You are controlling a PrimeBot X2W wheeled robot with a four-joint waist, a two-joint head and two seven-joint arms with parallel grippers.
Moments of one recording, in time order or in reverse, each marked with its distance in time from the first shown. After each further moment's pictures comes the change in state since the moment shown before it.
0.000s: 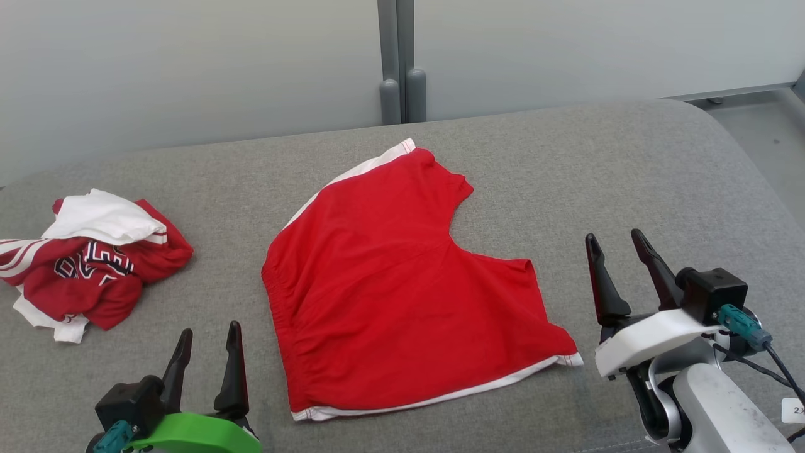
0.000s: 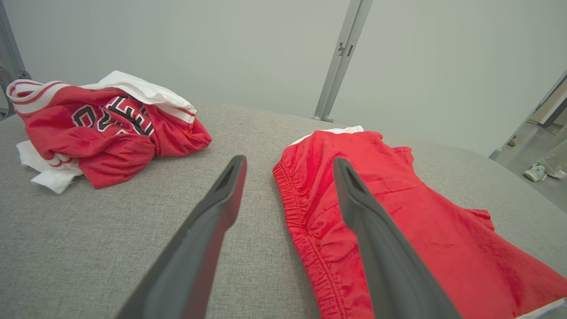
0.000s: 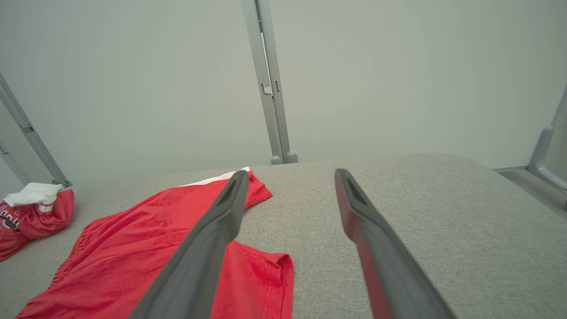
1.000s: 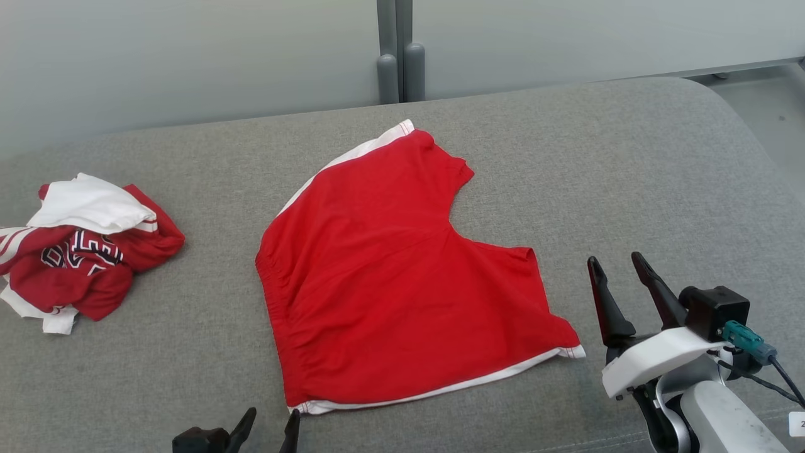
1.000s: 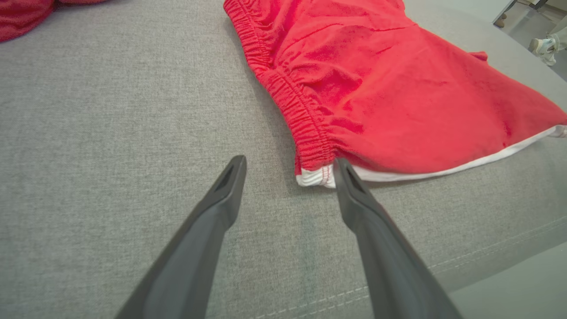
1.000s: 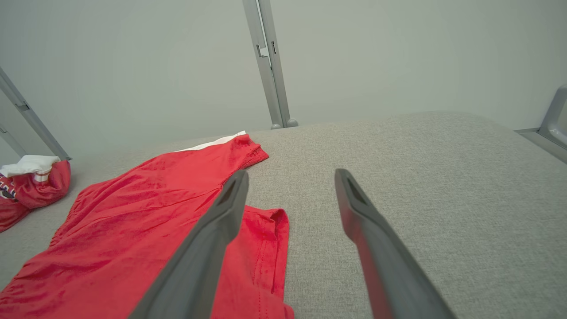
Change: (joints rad) left arm 0.075 0.029 -0.142 0.105 0.031 -0.077 0.116; right arm 0.042 -0.006 -0.014 0.030 0.021 0.056 0.000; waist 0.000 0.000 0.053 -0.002
